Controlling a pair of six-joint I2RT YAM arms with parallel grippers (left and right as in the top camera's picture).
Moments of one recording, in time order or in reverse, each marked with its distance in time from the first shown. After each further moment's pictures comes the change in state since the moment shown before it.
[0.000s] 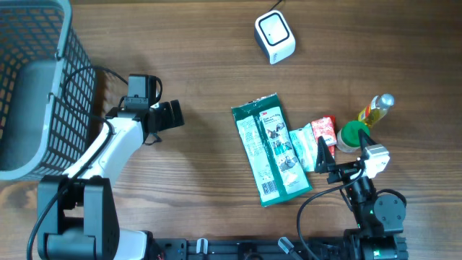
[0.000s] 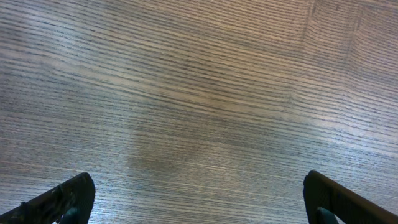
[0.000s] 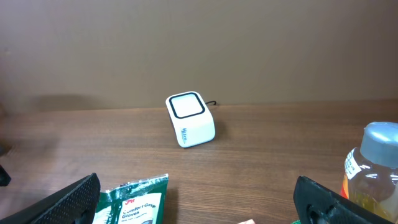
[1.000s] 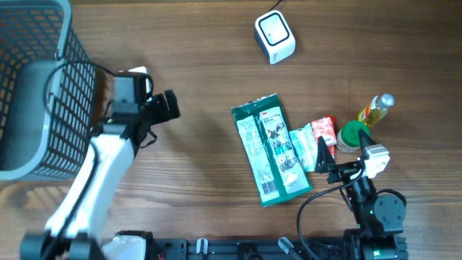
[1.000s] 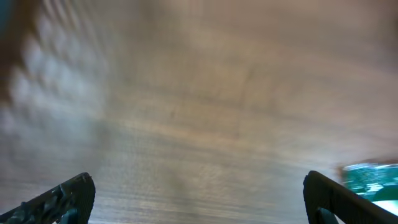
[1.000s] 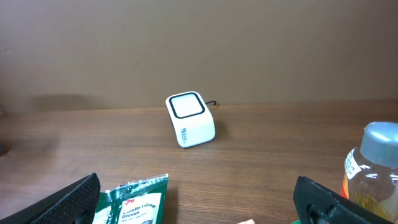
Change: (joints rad) left arm 0.000 -0.236 -0.002 0.000 0.000 0.000; right arm 0.000 0.000 0.000 0.000 0.000 0.000
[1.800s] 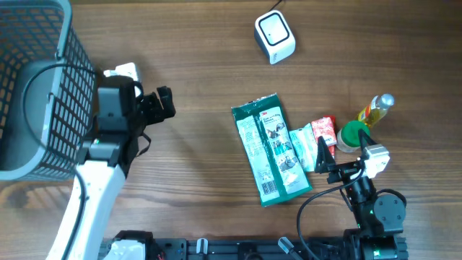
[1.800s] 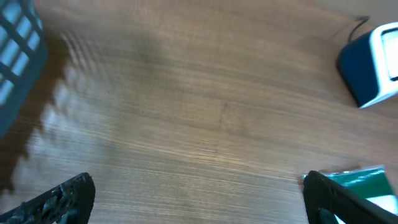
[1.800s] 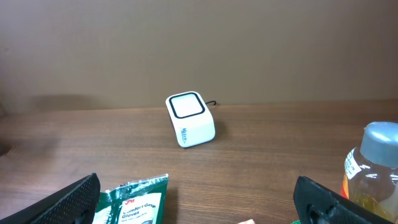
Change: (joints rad) left arm 0.000 -0.209 0.000 -0.034 0.000 0.000; right arm 0.000 0.000 0.000 0.000 0.000 0.000
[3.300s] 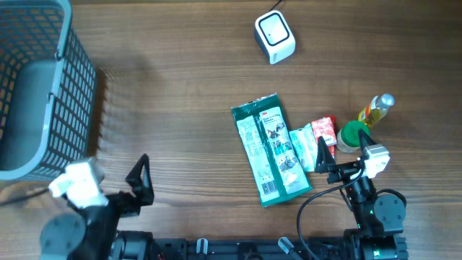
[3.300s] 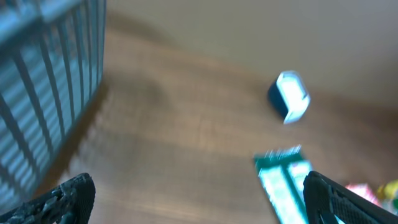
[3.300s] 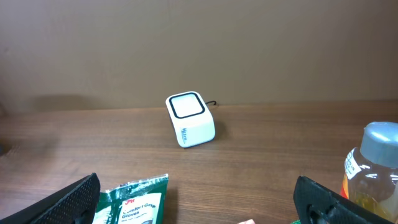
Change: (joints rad) left arm 0.001 -0.866 -0.002 -0.498 0.000 -0.003; right arm 0.000 0.000 0.000 0.000 0.000 0.000
